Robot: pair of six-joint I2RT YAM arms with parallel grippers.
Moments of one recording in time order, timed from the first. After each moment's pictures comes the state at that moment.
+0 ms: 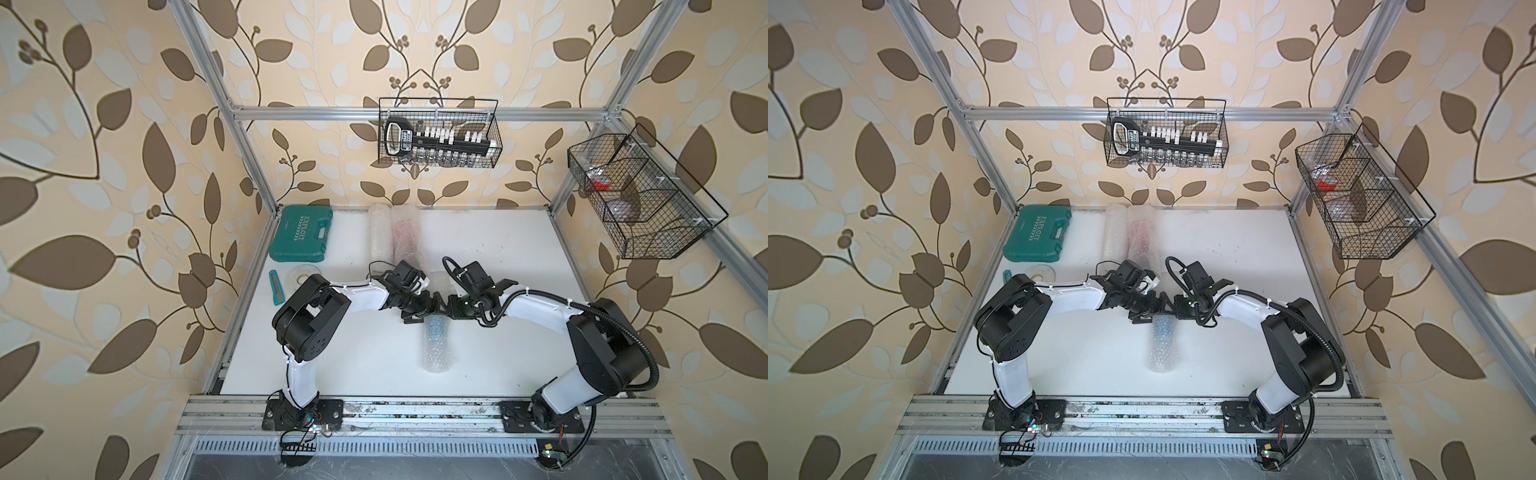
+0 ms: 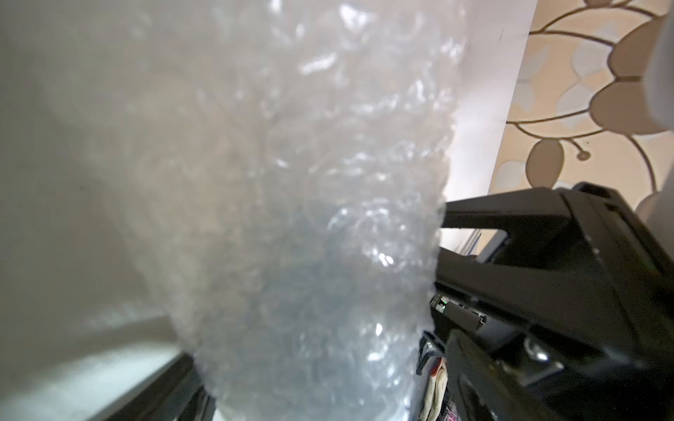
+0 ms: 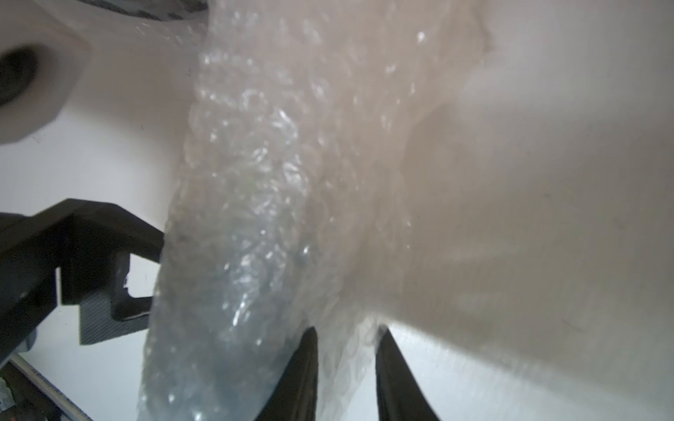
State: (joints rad) left arm -0.68 1.88 1.06 -0.13 0.67 -0.82; right arm 0.50 1.60 0.87 -0.42 -0.17 0.46
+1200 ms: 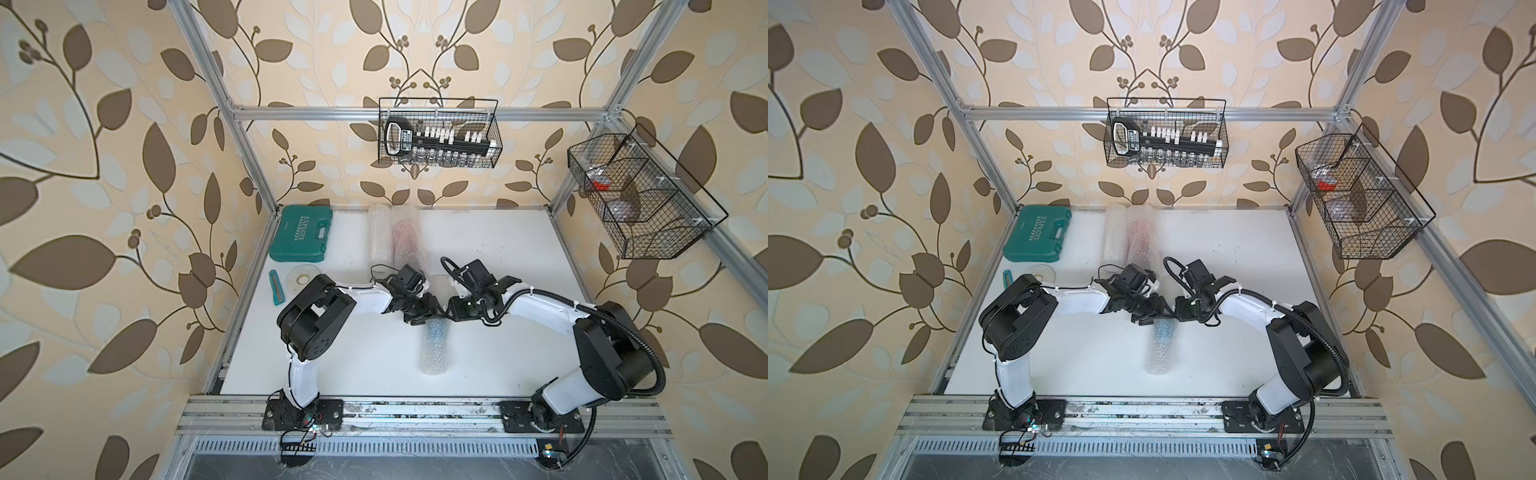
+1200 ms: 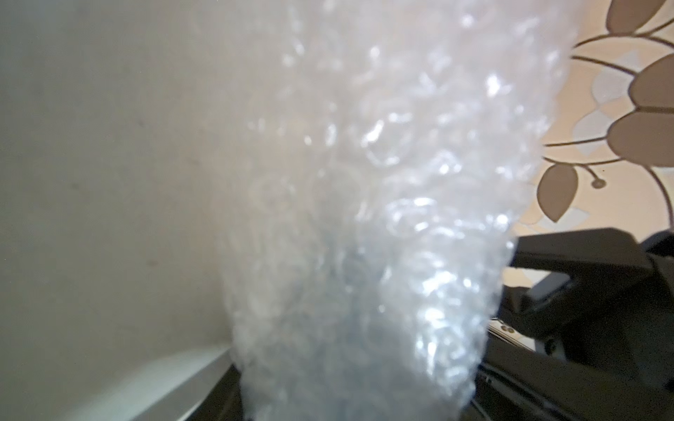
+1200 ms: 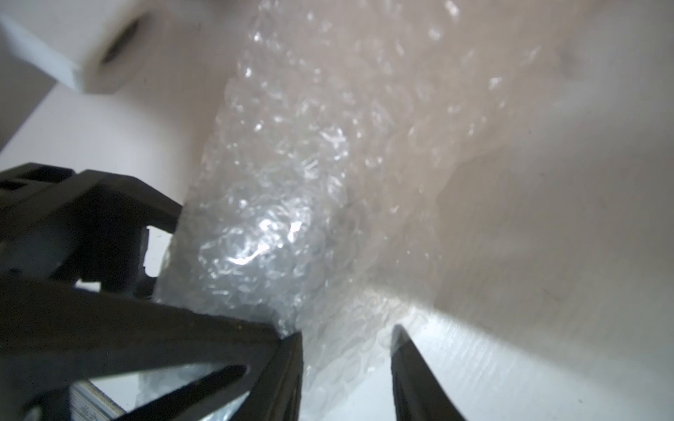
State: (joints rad) left arm -0.72 1.90 1.05 -0.08 0.60 -0.91; right arm 0.50 1.56 0.88 -0.52 -0.20 0.37
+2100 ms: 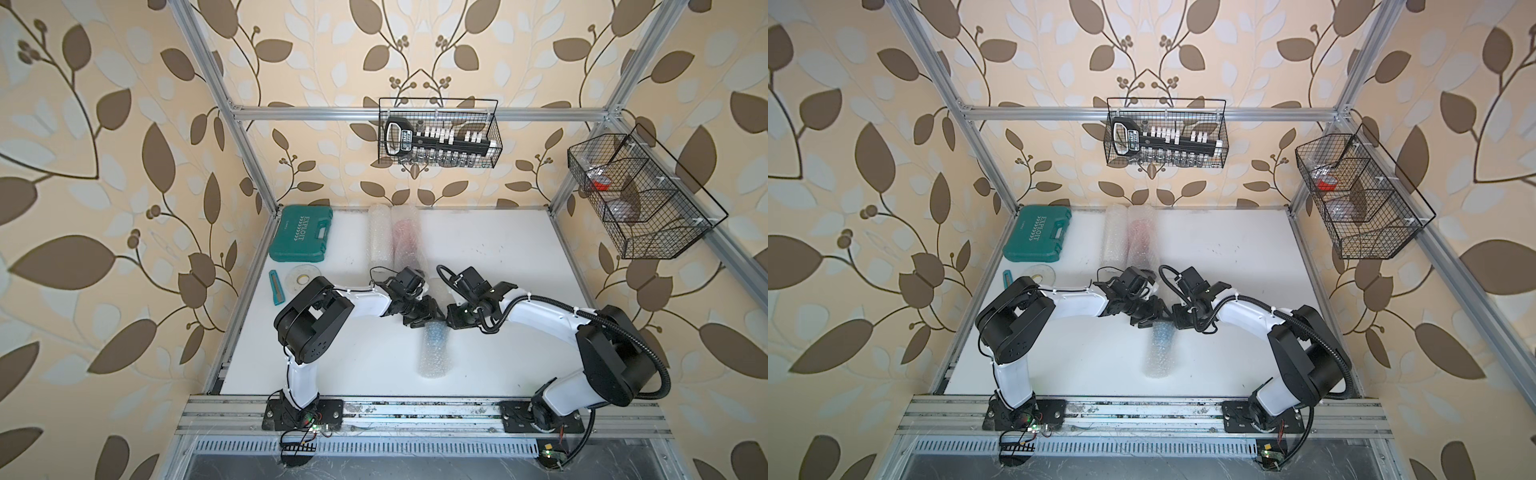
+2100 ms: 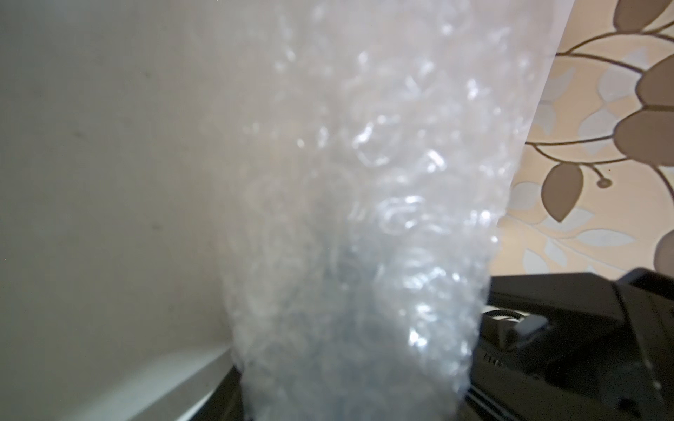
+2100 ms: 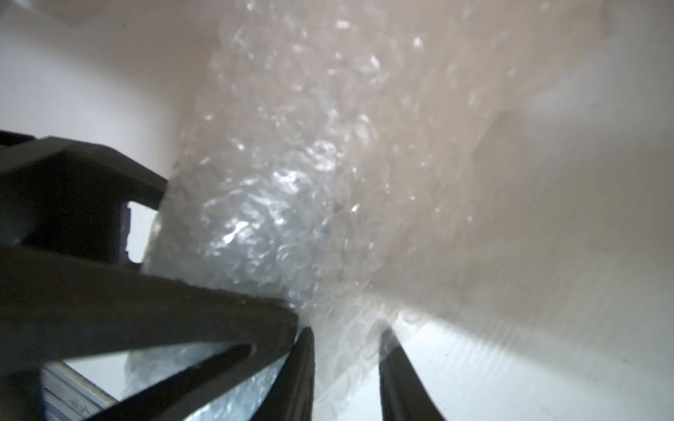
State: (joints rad) left arm -0.72 1.88 1.01 -0.07 0.58 -0.93; right arm 0.57 1.53 0.85 -0.53 -0.14 0.45
